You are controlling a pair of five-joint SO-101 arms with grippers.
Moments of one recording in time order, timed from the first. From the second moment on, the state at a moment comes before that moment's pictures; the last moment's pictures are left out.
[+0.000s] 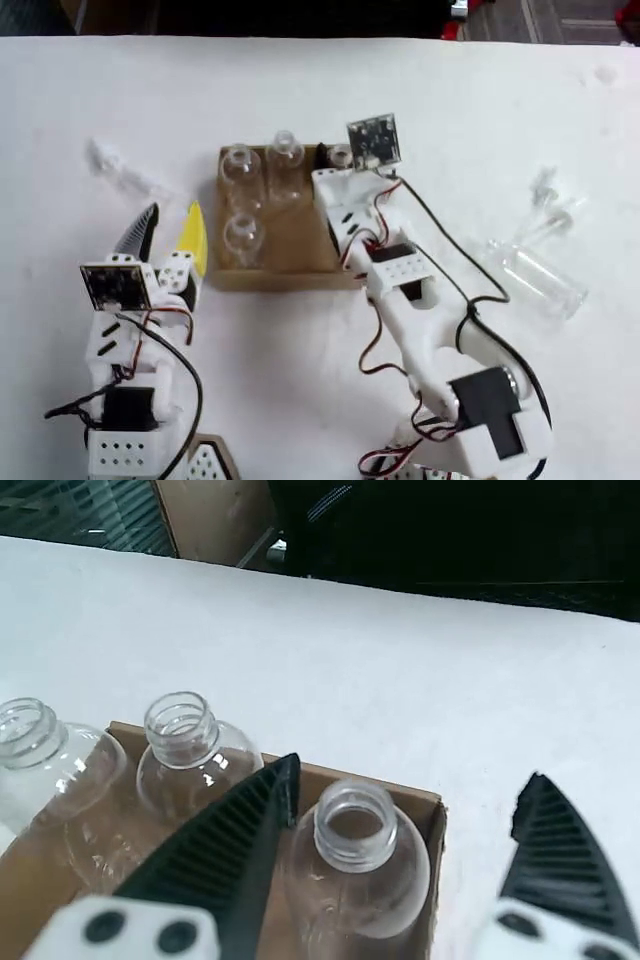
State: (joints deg) left arm -6.1 -103.9 97.1 23.5 3.8; right arm -20.7 -7.2 47.0 -12.8 0.0
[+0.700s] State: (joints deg) left arm -6.1 -103.9 97.1 23.5 3.8; right arm -14.3 -49.4 45.7 21.7 0.0
